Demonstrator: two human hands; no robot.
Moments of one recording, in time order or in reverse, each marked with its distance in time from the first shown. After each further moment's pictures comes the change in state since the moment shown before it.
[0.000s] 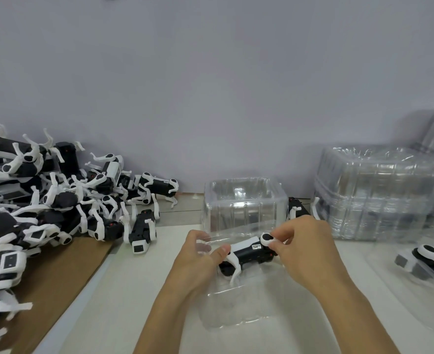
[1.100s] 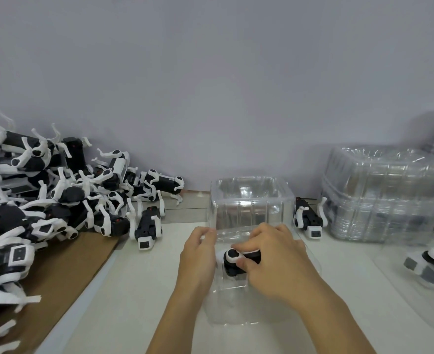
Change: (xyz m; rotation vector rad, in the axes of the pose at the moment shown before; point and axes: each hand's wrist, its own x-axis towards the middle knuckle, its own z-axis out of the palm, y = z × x) left_hand 0.010 -0.009 0.010 -0.204 0.139 0.022; right_hand -0.017 -0.034 0.027 -0.086 -0.265 -0.193
